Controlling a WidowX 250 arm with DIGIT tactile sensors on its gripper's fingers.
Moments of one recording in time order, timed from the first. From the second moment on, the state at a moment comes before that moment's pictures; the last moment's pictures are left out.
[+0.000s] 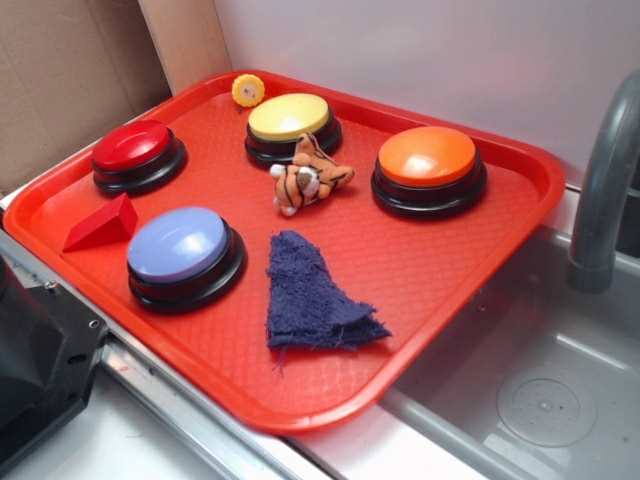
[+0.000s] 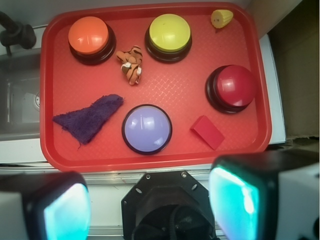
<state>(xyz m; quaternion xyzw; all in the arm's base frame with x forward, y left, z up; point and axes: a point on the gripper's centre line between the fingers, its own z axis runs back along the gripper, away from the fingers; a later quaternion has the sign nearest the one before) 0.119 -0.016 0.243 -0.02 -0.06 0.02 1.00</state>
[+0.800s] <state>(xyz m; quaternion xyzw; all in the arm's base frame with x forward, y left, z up) 0.138 -0.044 0.209 0.05 0.05 -0.22 0.97</state>
